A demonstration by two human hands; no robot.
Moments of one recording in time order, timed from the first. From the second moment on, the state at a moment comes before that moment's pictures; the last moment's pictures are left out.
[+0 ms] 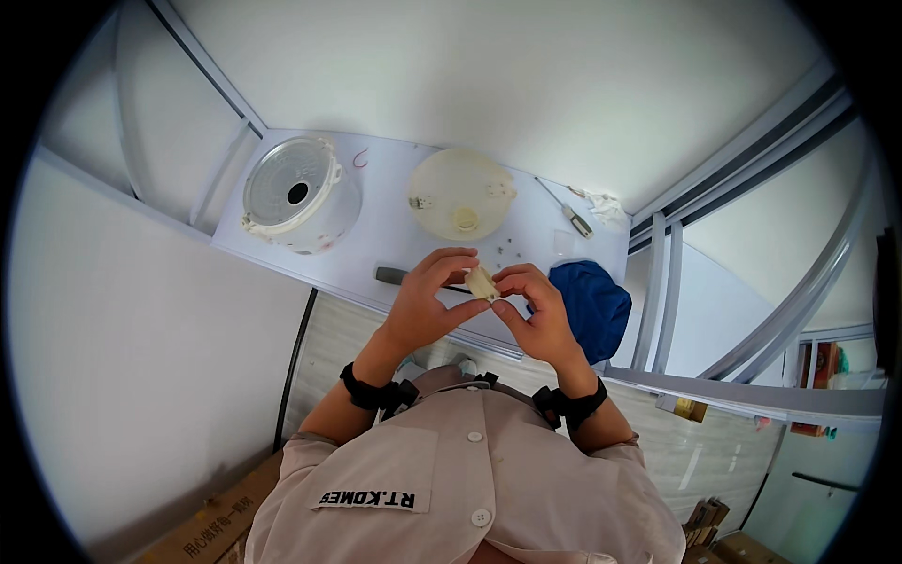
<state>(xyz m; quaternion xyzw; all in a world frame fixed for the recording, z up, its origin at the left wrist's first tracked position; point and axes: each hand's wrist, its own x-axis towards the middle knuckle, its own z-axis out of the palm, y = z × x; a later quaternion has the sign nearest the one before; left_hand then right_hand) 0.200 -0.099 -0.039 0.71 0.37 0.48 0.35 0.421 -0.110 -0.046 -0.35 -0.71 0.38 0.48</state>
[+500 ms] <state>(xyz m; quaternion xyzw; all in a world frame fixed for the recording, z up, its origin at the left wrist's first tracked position) 0.198 -0.099 -0.043 0.67 0.42 0.45 0.41 0.417 -0.108 -0.045 -0.36 -0.72 0.29 0.52</state>
